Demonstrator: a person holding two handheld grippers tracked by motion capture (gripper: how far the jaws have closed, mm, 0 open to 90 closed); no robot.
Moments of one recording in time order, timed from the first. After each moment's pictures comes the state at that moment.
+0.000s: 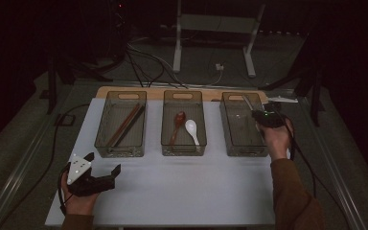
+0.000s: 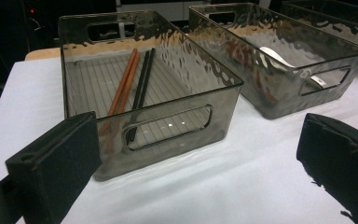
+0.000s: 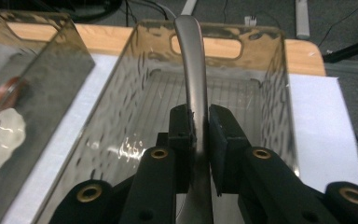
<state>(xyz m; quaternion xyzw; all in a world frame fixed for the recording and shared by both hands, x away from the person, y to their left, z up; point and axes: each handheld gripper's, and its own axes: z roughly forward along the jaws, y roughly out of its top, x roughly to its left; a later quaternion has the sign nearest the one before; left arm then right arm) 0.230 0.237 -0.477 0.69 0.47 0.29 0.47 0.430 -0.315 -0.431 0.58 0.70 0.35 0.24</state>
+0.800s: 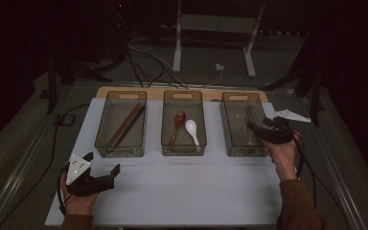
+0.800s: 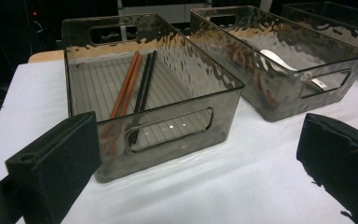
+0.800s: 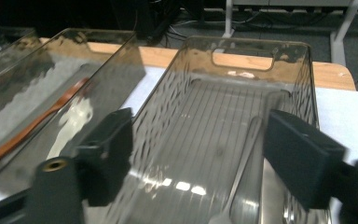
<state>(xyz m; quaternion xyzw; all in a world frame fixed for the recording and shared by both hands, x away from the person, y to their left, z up) 0.229 0.237 -0.474 0.69 0.47 0.29 0.47 0.368 -0.325 -0.435 0.52 0.69 0.44 0.24</state>
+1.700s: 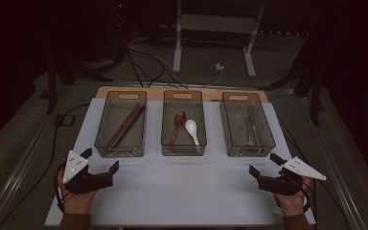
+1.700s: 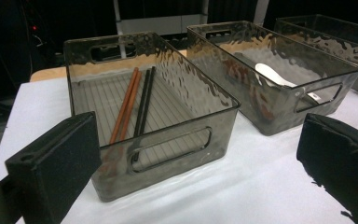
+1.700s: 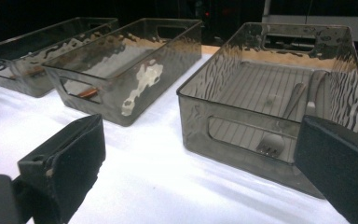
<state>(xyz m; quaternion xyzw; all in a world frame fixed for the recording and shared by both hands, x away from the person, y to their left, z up) 0.231 0.240 -0.462 0.69 0.45 0.30 0.48 0.240 -0.327 -0.473 0.44 0.69 0.51 0.25</state>
